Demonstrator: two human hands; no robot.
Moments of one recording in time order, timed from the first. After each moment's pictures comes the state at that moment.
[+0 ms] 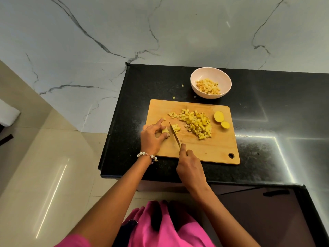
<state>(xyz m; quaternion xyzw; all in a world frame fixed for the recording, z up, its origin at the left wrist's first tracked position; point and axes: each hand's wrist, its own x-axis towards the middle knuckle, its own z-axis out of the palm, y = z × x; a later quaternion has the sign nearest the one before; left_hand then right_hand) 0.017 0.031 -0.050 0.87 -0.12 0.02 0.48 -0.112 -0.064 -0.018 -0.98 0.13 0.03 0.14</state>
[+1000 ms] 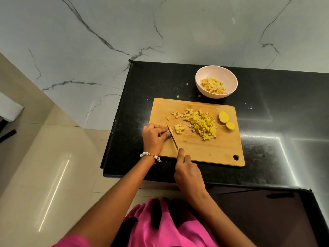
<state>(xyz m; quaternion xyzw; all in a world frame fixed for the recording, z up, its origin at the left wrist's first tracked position) 0.020 0.031 -0.050 0.89 -0.08 0.02 0.45 -0.112 -0.045 -0.013 -0.99 0.12 0.04 0.08</state>
